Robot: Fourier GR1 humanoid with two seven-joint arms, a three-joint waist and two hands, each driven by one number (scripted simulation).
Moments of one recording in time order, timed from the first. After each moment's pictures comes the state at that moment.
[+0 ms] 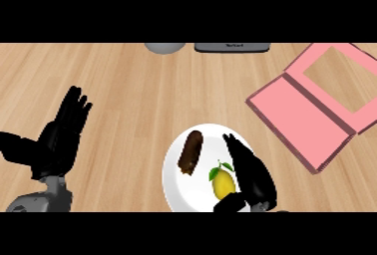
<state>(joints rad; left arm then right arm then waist) -0.09 0.13 0.05 -1.66 0.13 0.11 0.20 -0.02 -0.02 0.46 -1.63 0.80 0.12 0.64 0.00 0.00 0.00</state>
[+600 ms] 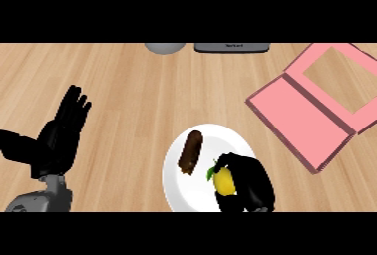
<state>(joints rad) -0.10 0.12 0.07 -1.67 0.11 0.11 0.22 -0.01 -0.05 0.52 -1.63 0.91 0.07 0.55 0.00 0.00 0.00</state>
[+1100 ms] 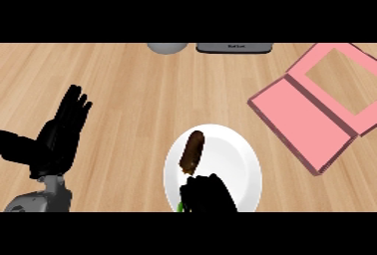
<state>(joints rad) -0.10 0.12 0.07 -1.68 0.12 0.10 0.23 -0.05 -0.03 0.82 -1.63 1.12 0.10 0.48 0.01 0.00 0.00</state>
